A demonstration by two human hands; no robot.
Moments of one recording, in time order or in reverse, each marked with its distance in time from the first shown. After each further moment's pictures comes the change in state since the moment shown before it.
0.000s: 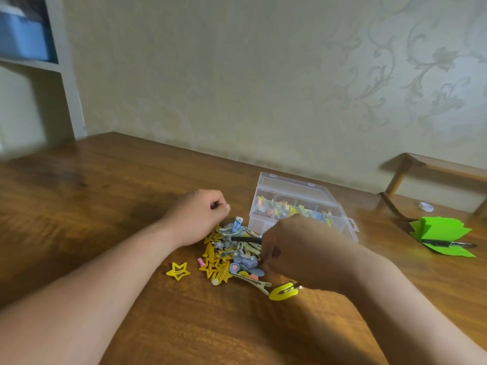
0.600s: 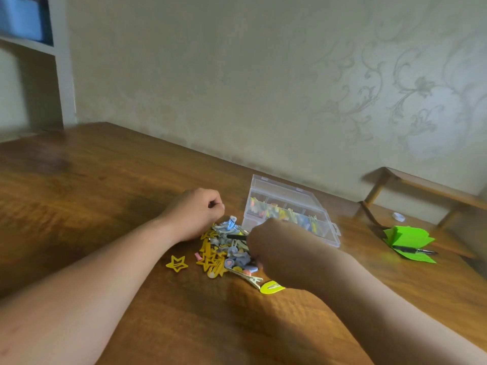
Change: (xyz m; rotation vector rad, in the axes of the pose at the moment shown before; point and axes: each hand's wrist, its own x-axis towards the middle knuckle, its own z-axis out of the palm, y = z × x) left_hand -0.003 0.005 -0.004 -0.021 -0.029 -0.030; right_hand 0.002 -0.030 -0.003 -0.293 -0.053 0.011
